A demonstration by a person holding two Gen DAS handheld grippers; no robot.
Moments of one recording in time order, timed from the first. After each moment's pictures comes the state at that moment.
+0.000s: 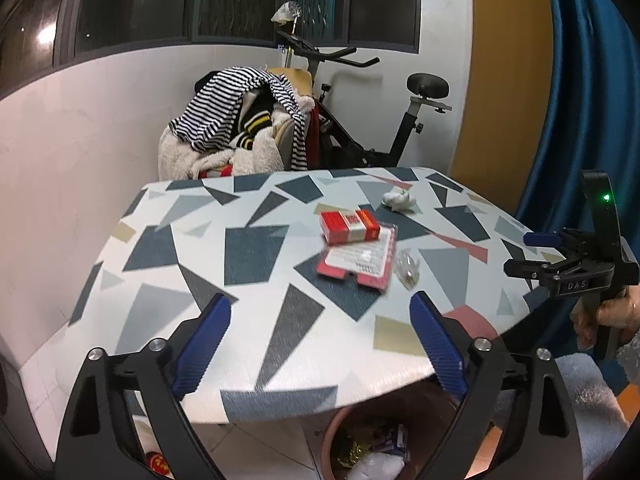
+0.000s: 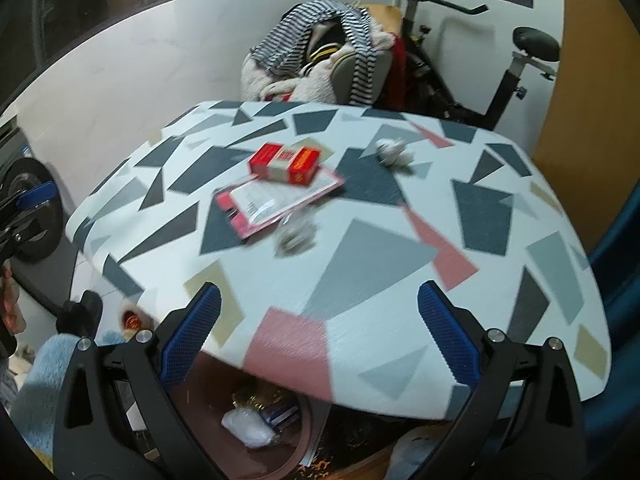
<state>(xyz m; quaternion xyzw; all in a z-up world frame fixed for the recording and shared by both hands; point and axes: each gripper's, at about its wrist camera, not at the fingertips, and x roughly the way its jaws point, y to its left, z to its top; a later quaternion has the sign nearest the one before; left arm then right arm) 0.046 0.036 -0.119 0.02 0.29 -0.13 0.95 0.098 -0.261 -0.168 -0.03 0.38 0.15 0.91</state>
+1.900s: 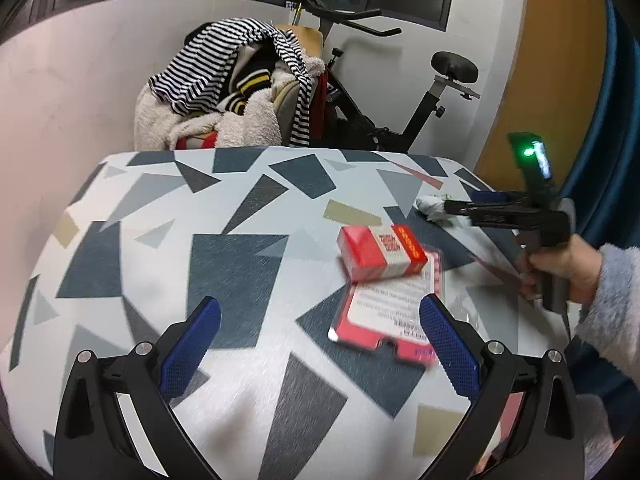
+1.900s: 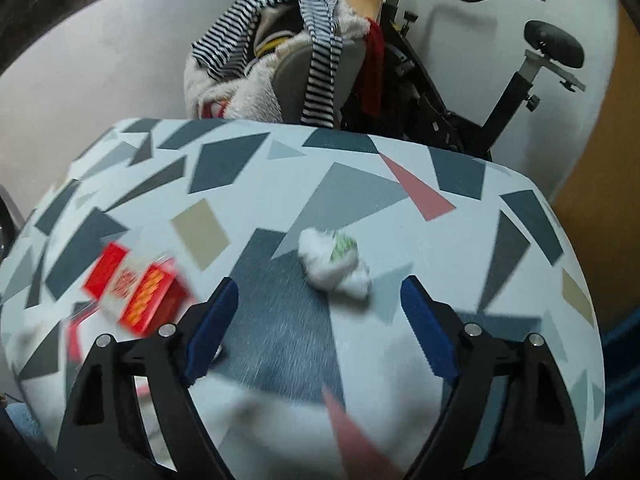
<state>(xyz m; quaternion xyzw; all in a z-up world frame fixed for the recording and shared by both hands) 0.220 0.029 -0.169 -0.02 0.36 -0.14 0.92 0.363 -0.260 -0.218 -0.06 0.41 0.11 0.90</state>
